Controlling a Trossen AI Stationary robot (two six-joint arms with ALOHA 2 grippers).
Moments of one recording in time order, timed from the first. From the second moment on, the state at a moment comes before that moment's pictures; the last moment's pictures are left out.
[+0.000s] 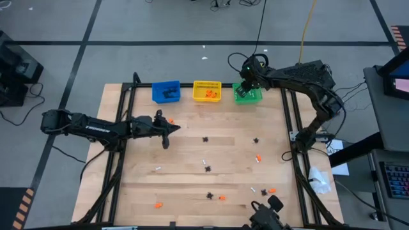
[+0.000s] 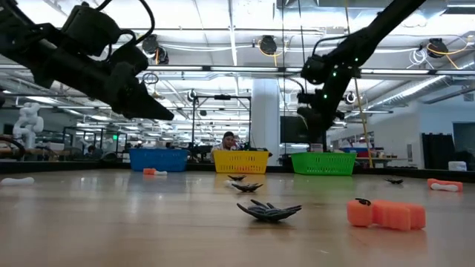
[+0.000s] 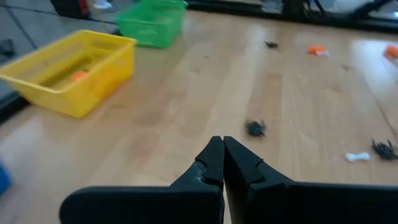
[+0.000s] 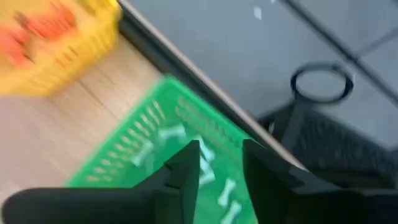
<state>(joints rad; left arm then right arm) 0.13 1.10 0.21 0.52 -0.11 -0.07 -0.83 1.65 1.16 -0.39 0.11 -0.09</state>
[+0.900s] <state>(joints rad) -0.03 1.53 0.48 0.52 -0.11 -0.05 -0.52 1.41 0.60 0.60 0.10 -0.02</state>
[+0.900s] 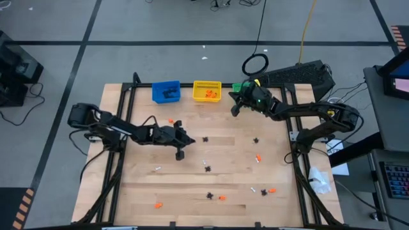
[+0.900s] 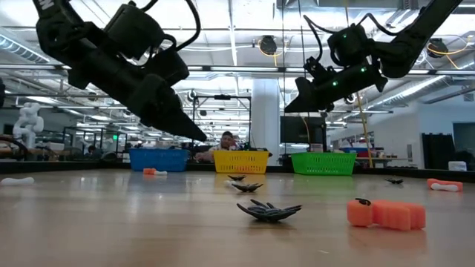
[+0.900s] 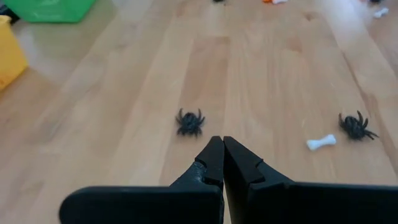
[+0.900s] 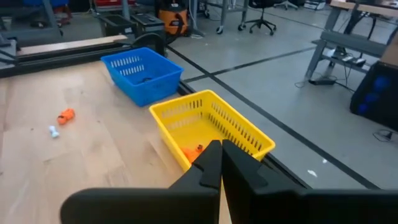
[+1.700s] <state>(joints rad) -0.17 1.83 0.69 0.53 -0.02 0.07 -0.52 1.41 0.60 0.59 0.10 -0.02</state>
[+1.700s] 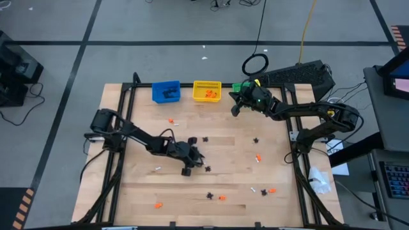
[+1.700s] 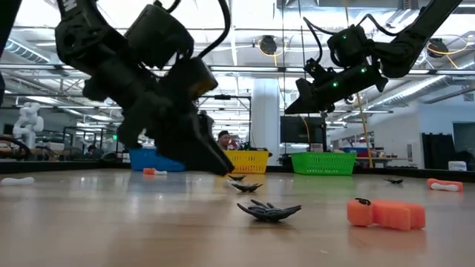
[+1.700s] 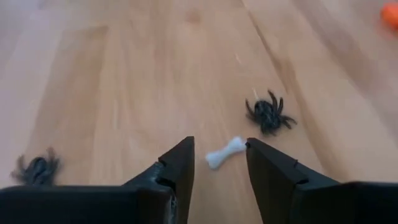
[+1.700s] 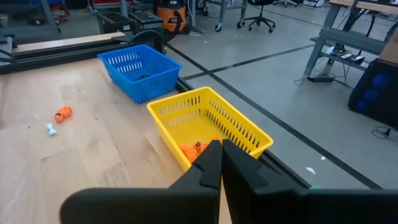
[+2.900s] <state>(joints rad) 0.00 1.82 0.77 0.33 -0.16 0.22 -0.52 1.41 0.60 0.57 0.10 -0.02</state>
